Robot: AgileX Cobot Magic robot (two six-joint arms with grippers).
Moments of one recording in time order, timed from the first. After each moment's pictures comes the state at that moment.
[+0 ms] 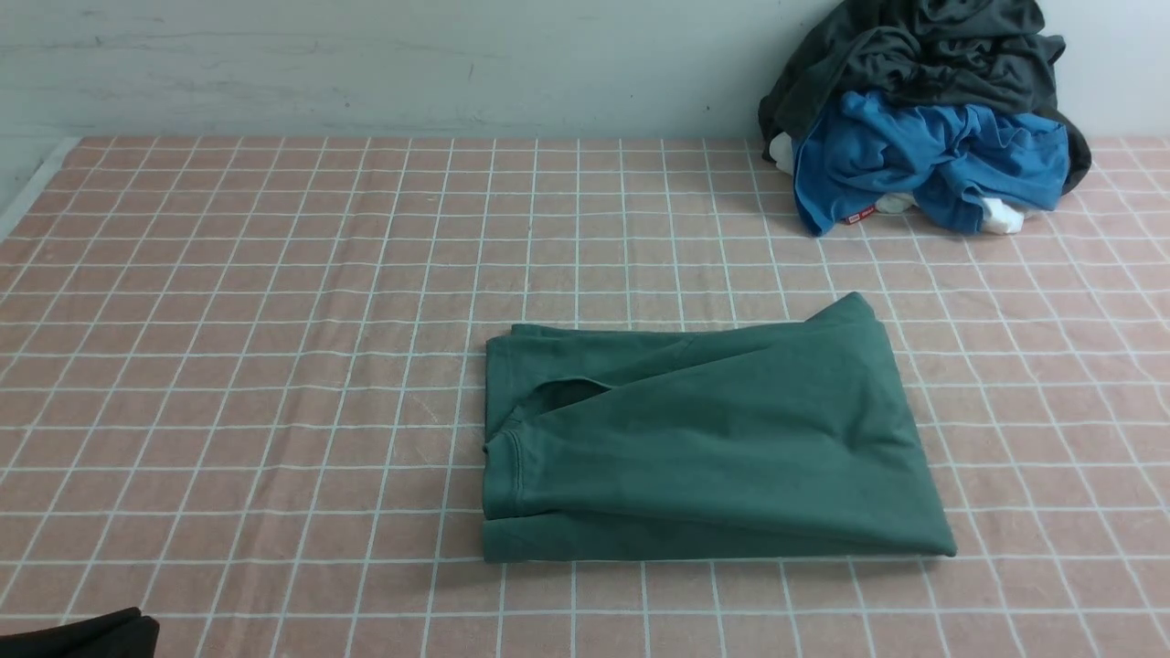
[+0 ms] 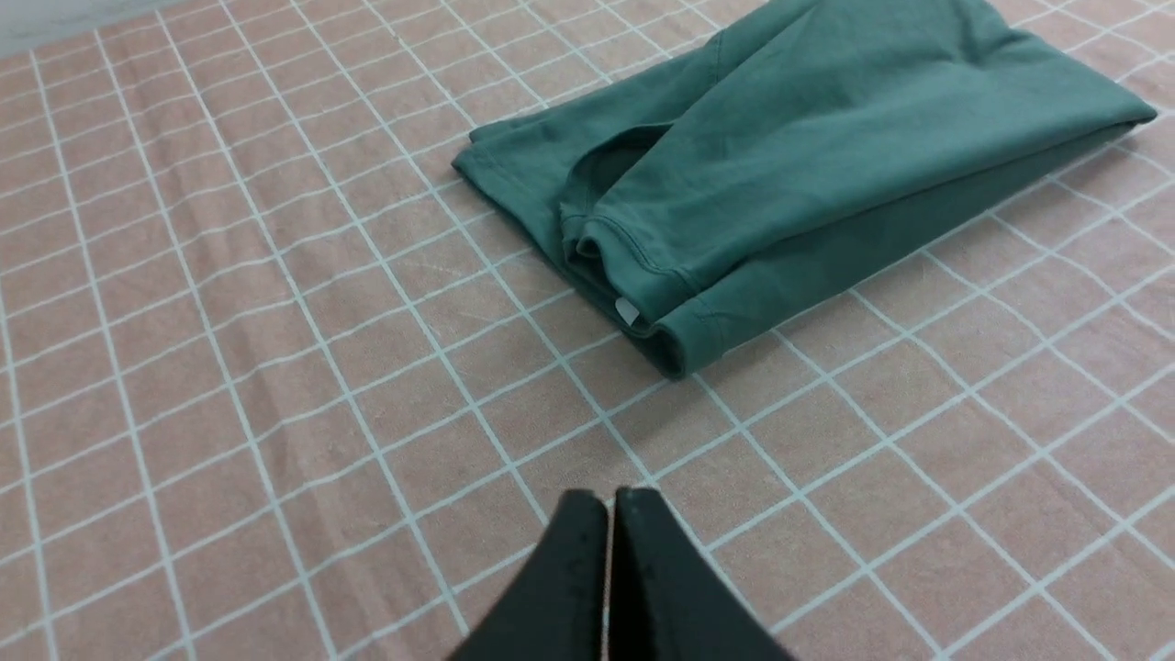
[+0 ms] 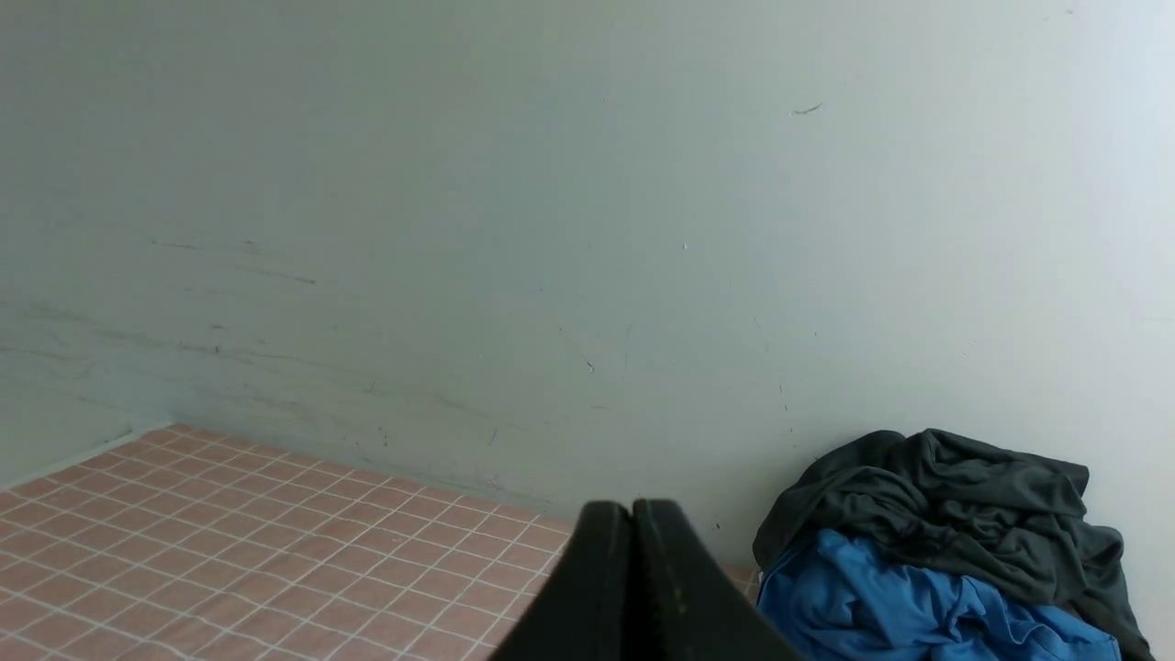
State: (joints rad) right arm 0.25 0.30 -0.63 0.34 0.40 -0.39; left arm -0.34 0.27 -0.41 -0.26 0.71 0.29
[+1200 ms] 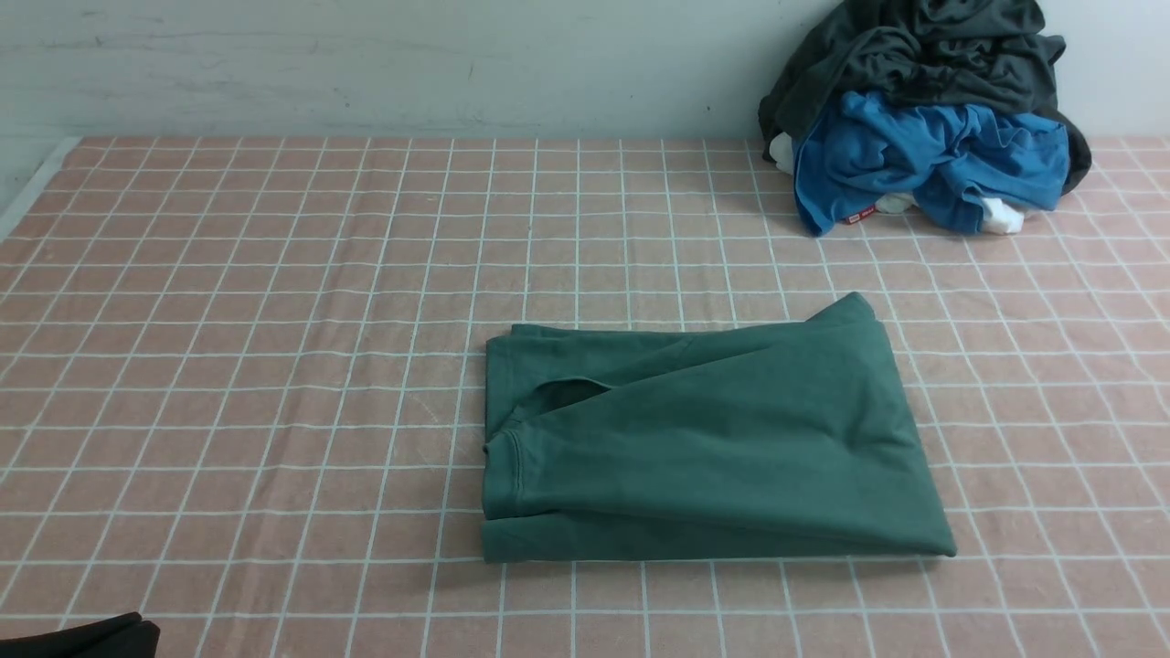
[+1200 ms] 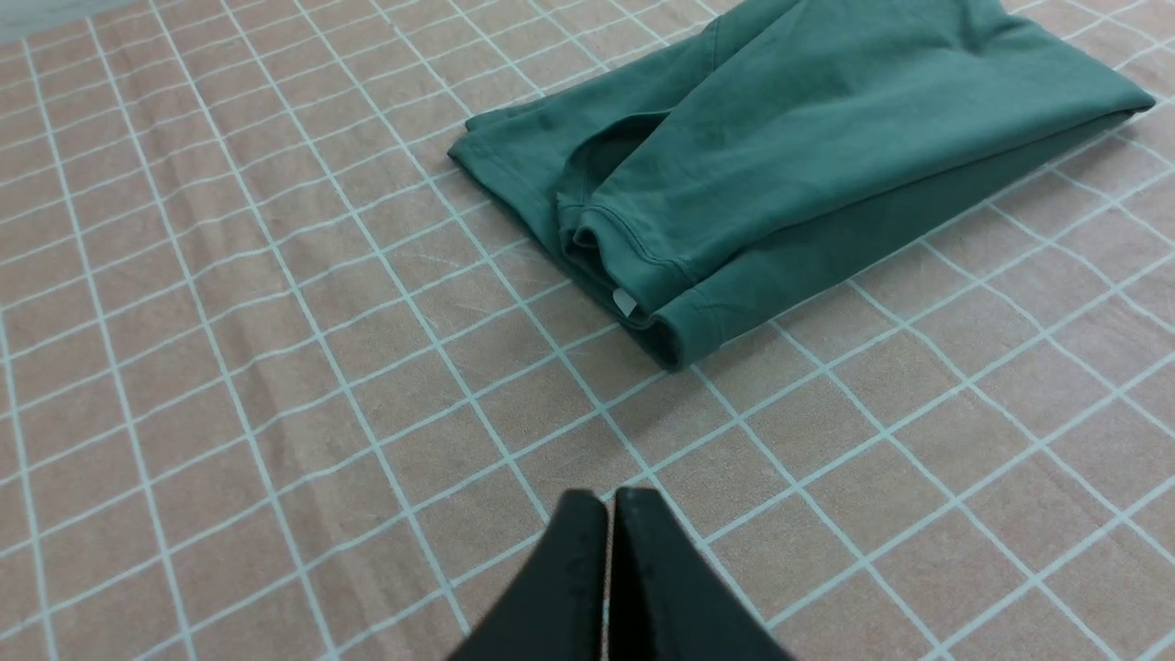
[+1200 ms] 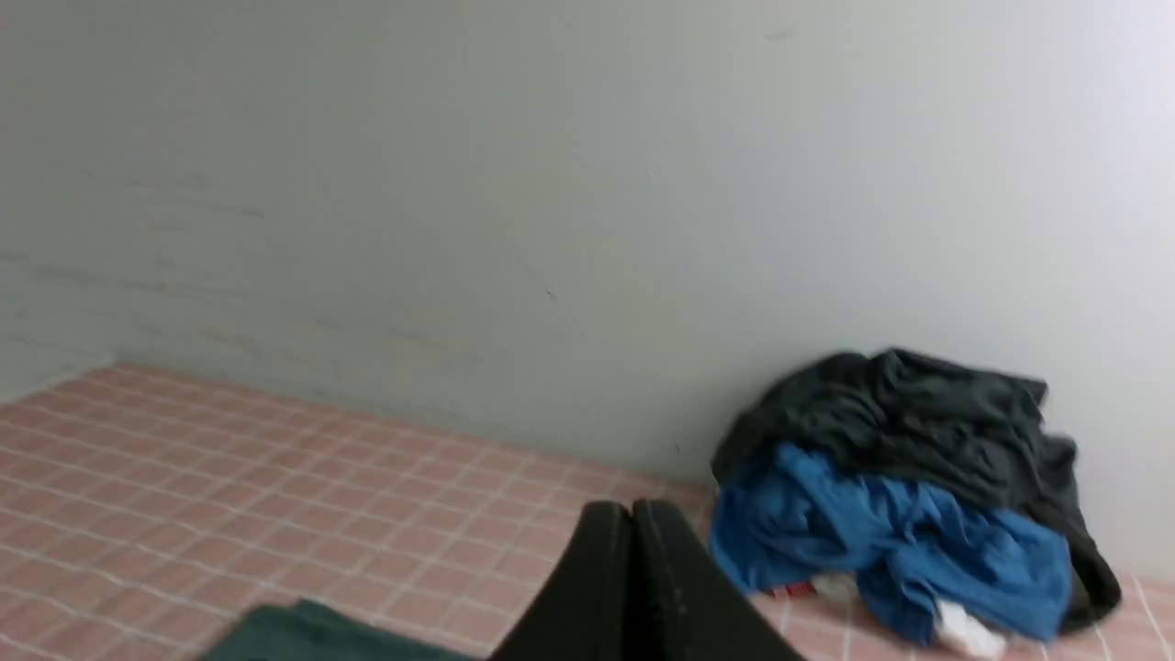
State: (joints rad) right arm 0.20 0.29 -0.49 0.23 0.36 -0.30; left arm -0.34 0.27 -0.41 -0.26 0.71 0.29
